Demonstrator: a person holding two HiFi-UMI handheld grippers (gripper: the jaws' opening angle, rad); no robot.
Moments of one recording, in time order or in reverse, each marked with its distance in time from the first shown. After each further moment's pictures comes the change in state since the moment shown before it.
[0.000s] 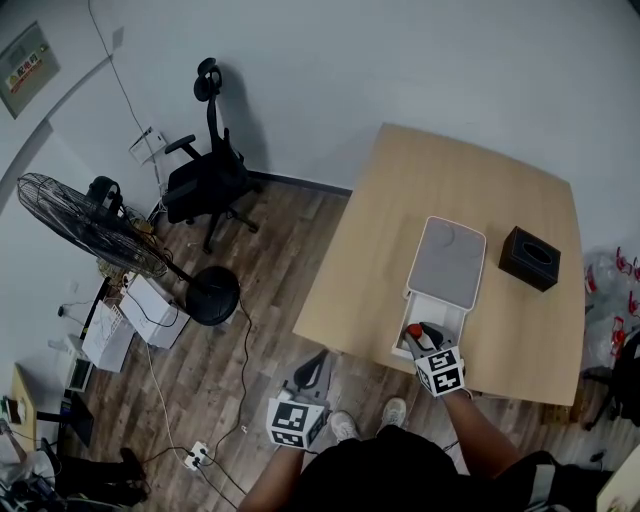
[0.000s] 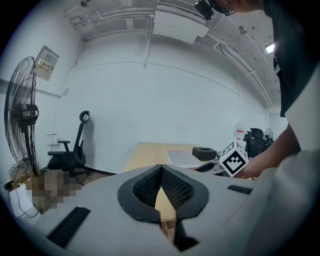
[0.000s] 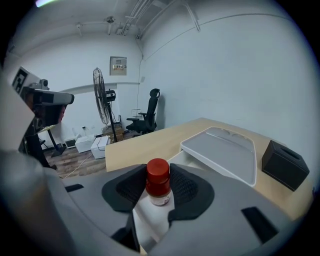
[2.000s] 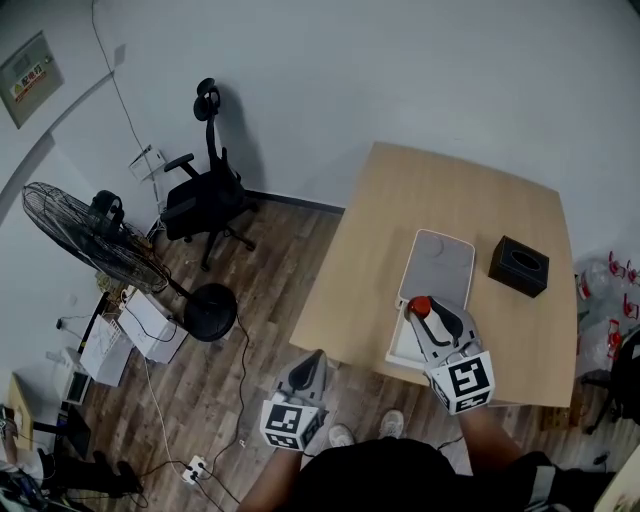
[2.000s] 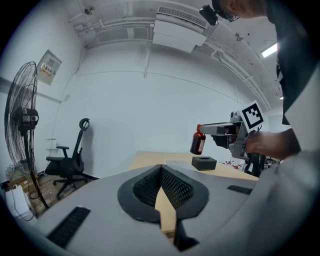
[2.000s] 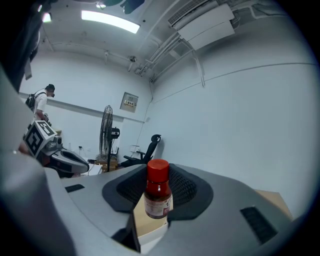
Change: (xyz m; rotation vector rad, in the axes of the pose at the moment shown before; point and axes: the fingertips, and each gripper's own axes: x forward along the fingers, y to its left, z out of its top) left arm -0.008 -0.006 0.035 -0.002 -0.094 -0.004; right arm -0.140 0.010 0.204 -0.165 -0.462 -0.071
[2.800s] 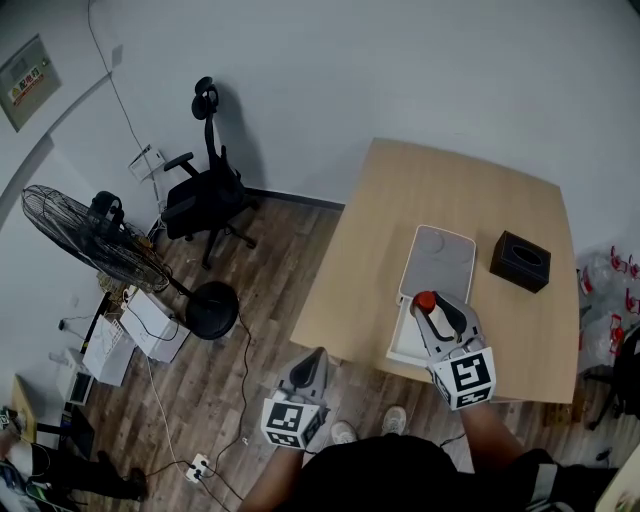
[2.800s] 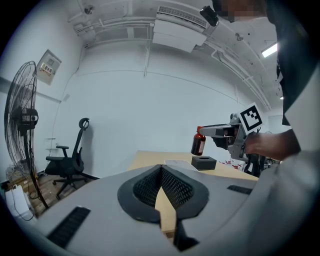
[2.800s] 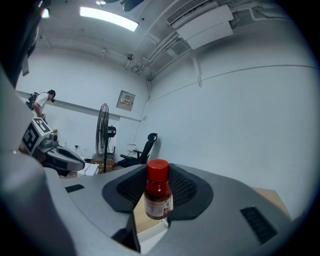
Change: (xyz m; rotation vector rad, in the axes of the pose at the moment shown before) left arm 0.001 0.000 0.000 0.003 0.005 -0.001; right arm 0.001 -0.010 -0.008 0.008 0.013 -0.040
